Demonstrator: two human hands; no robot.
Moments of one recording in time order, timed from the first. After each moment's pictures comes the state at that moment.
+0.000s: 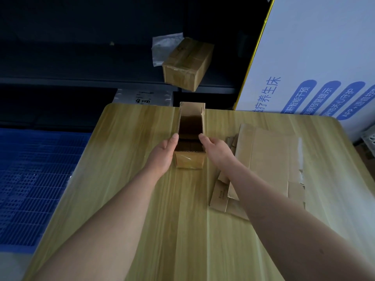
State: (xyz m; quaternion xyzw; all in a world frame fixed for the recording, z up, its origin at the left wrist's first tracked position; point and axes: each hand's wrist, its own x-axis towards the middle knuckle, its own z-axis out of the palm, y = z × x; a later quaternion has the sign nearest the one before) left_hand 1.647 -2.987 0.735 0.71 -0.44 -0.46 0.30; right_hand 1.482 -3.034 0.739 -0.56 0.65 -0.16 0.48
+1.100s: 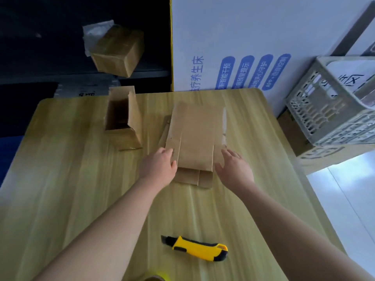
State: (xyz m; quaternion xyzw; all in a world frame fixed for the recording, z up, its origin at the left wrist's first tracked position) left_hand 1.471 -2.915 0.731 0.67 -0.72 -0.19 0.02; right_hand 1.257 -2.900 0.738 -0.65 0.74 0.00 0.19
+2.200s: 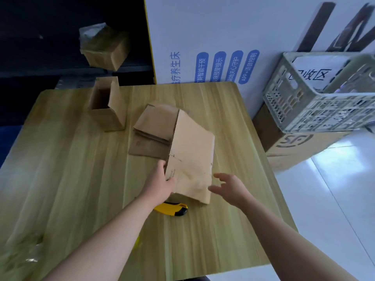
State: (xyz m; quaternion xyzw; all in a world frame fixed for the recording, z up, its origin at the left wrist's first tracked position) left_hand 1.369 -2.763 0.758 0.69 -0.54 -0.43 0.21; right_hand 1.143 -2.758 0.741 -0.52 0.71 -0.07 0.46
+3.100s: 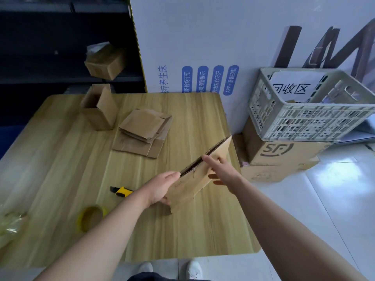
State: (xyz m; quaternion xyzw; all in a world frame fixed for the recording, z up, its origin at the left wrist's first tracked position) left_hand 1.255 -2.701 0.817 0.62 -0.46 -0.61 0.17; right_hand 1.049 -2.751 0.796 -0.41 0.66 -0.22 0.59
